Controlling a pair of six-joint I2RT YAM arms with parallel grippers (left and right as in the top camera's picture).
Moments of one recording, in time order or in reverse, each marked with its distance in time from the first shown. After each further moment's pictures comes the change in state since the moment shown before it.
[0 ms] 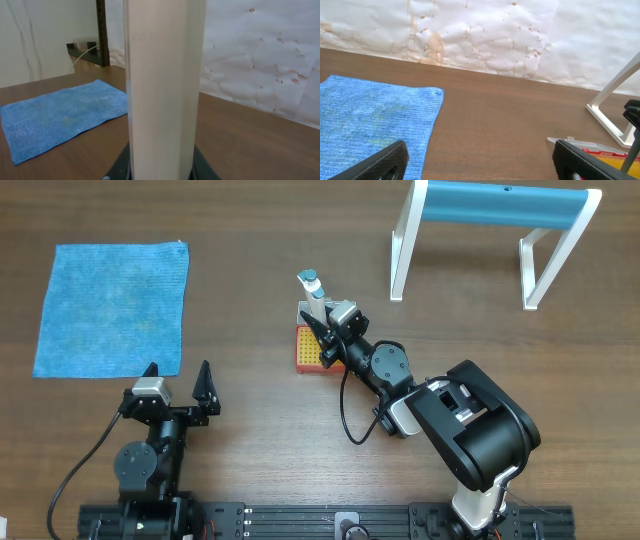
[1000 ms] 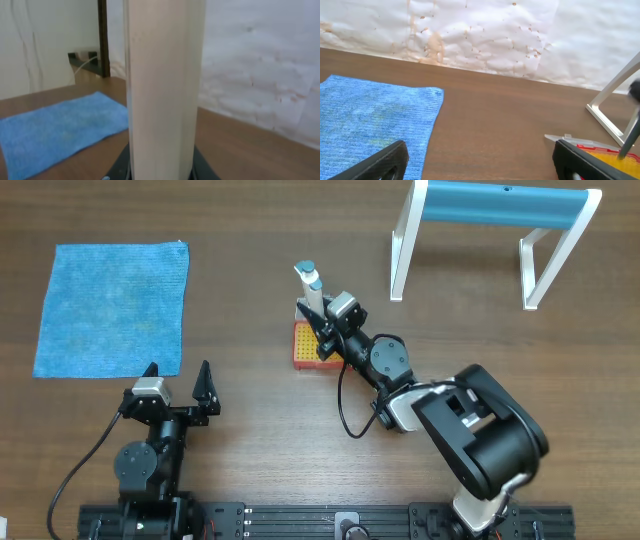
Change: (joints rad) left arm 0.000 0.000 0.000 0.000 0.000 0.000; right arm 0.000 -0.063 0.054 -0.037 0.000 0.000
